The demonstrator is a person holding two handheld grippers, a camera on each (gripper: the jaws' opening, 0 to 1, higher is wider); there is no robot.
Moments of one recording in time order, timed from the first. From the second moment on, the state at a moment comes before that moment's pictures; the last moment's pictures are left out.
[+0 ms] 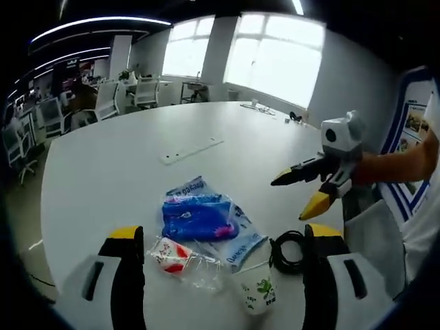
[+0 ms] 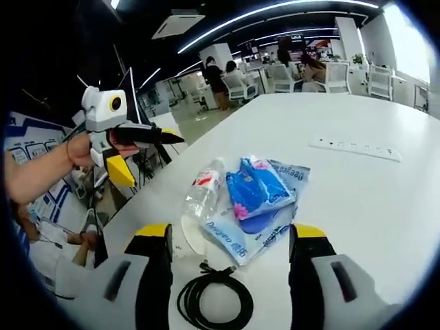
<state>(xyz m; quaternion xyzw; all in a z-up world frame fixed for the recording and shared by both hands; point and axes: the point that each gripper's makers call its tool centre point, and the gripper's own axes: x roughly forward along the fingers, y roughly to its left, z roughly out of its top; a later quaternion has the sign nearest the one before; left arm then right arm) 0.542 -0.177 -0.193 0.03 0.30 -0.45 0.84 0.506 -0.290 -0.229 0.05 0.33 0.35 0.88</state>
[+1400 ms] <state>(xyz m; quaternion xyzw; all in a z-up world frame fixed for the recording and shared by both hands) 0.610 -0.178 -0.239 0.06 0.32 -0.45 0.83 0.547 -0.281 -0.266 0.07 0.35 0.27 0.90</state>
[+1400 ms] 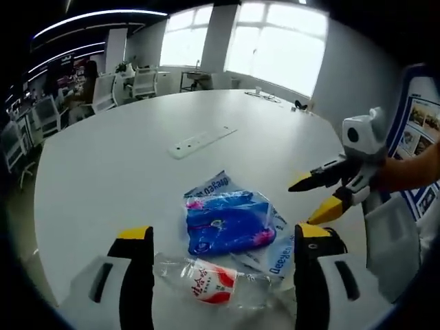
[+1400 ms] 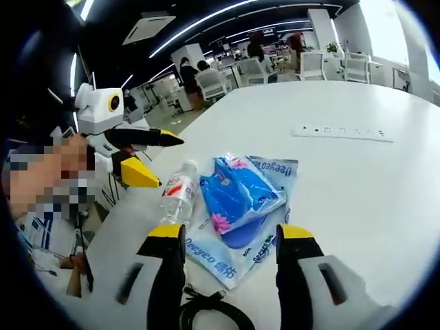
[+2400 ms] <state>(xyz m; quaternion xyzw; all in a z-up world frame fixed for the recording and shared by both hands) 0.645 -0.174 -0.275 0.12 0.34 -0.44 0.82 0.565 -0.276 -0.293 0.12 0.37 0.21 0.90</state>
